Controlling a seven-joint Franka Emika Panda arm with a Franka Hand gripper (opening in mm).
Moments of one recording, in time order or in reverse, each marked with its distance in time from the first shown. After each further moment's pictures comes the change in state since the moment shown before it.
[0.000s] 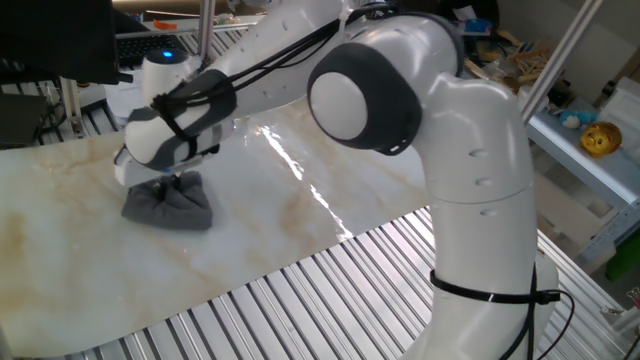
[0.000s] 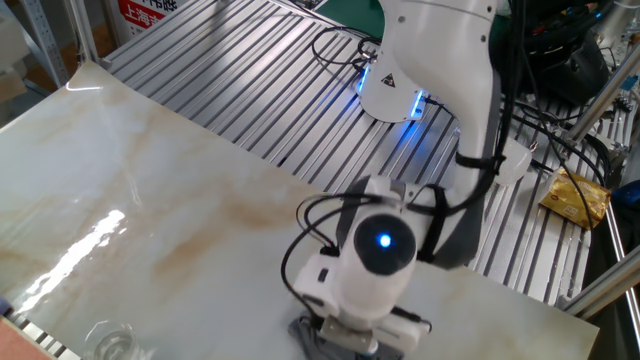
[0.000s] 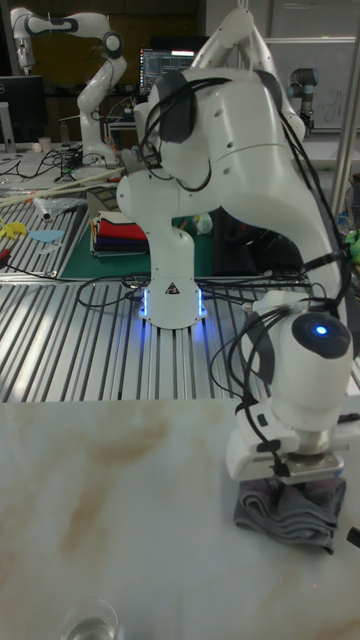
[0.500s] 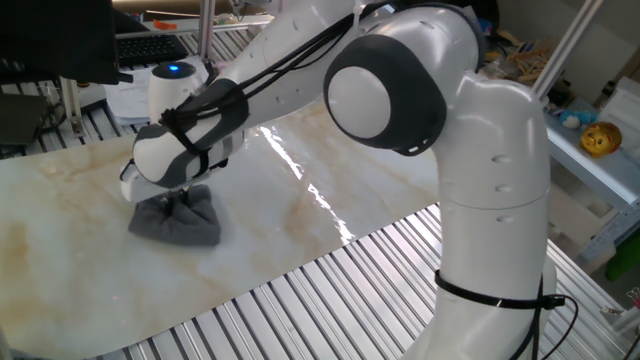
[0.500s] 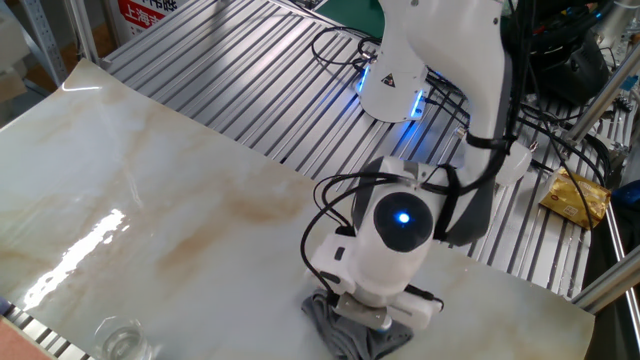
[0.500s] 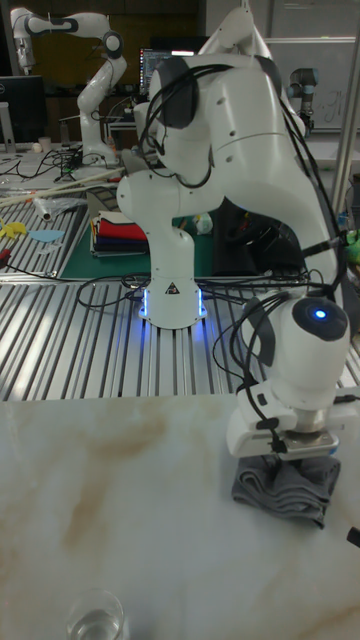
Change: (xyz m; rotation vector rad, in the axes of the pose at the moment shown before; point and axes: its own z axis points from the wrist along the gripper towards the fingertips) arm 0.038 0.011 -0.001 0.007 0.029 0.011
